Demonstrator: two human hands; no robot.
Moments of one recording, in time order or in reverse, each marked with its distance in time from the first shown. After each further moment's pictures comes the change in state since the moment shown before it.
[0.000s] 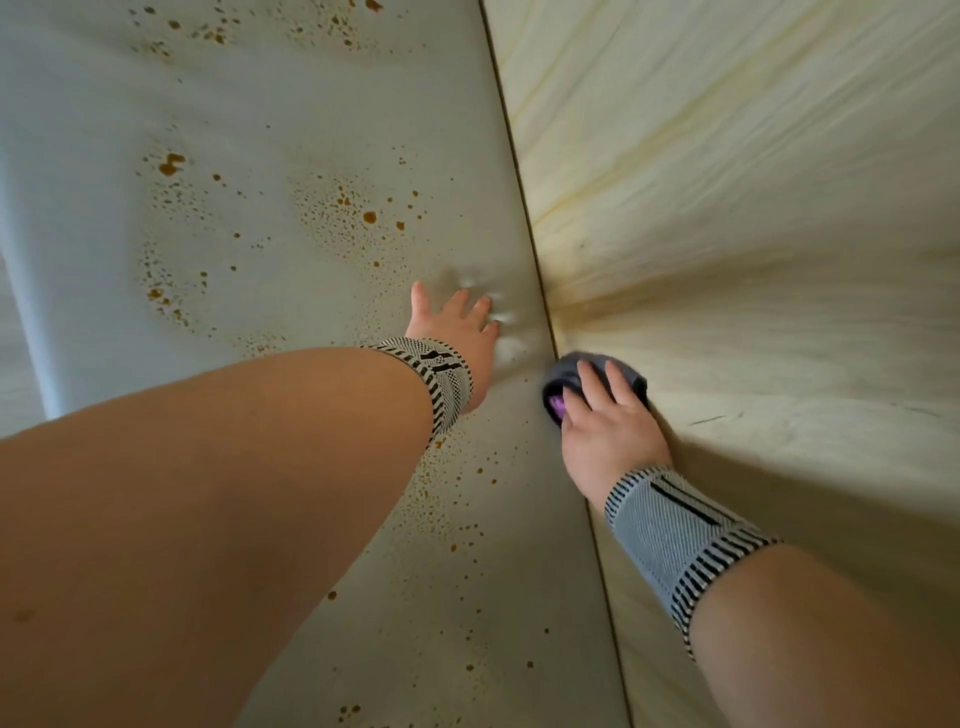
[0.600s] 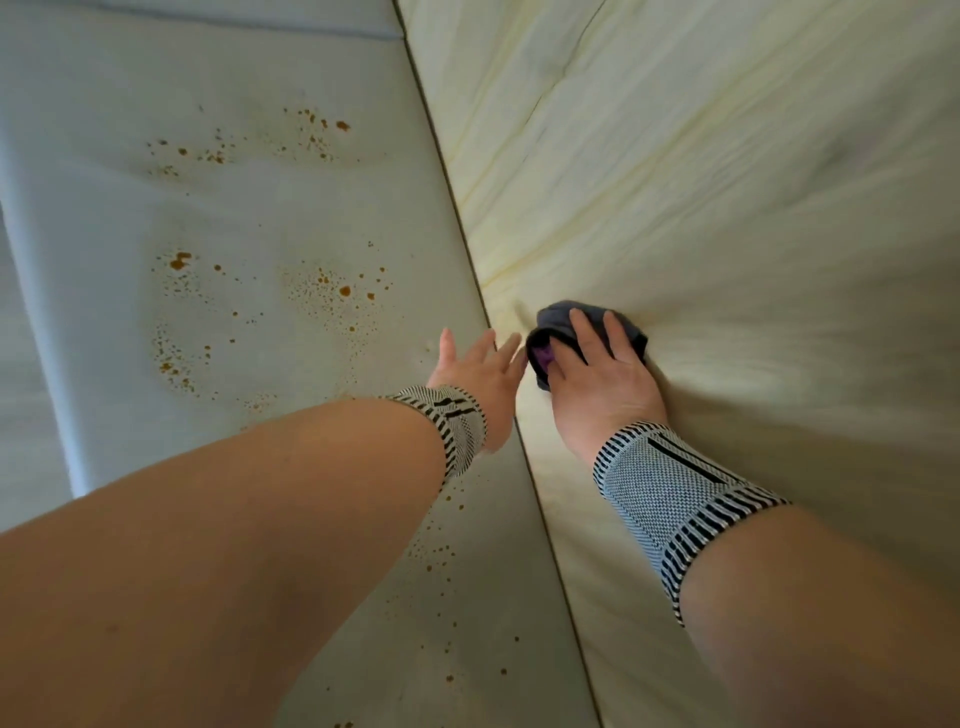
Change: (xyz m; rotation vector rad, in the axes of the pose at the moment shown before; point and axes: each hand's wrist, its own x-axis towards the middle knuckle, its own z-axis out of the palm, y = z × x) left_hand -0.047 0.033 -0.069 -0.141 0.120 0.154; right_hand -0.057 0.064 -0.077 0.056 0.134 0.243
